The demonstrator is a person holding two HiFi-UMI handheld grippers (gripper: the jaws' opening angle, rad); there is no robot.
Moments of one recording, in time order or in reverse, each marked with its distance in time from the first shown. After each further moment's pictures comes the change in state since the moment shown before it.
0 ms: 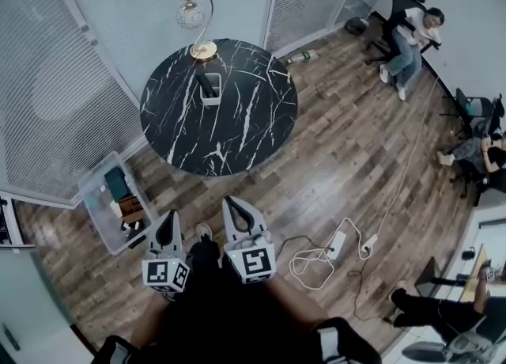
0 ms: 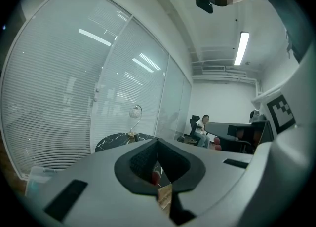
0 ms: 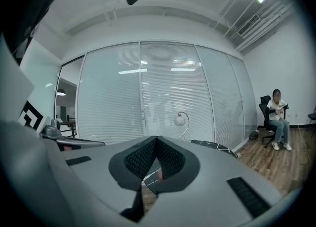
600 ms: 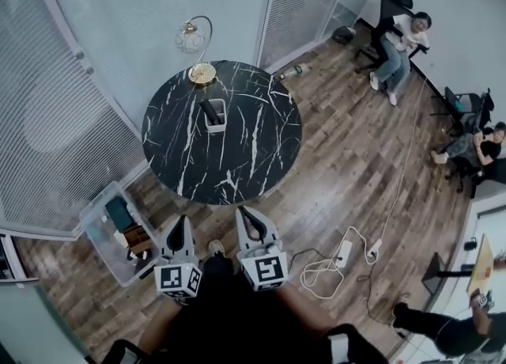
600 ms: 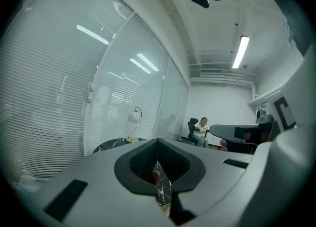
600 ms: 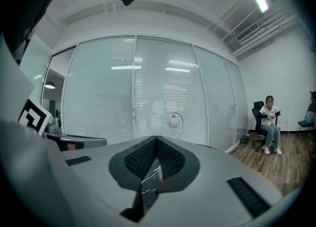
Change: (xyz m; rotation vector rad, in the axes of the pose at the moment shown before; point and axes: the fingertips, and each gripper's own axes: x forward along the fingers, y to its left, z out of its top) left arm 0.076 0.064 0.028 -0.003 -0.020 -0.059; right arm 0.080 -0.005 0.008 -0.015 0.009 -0.118
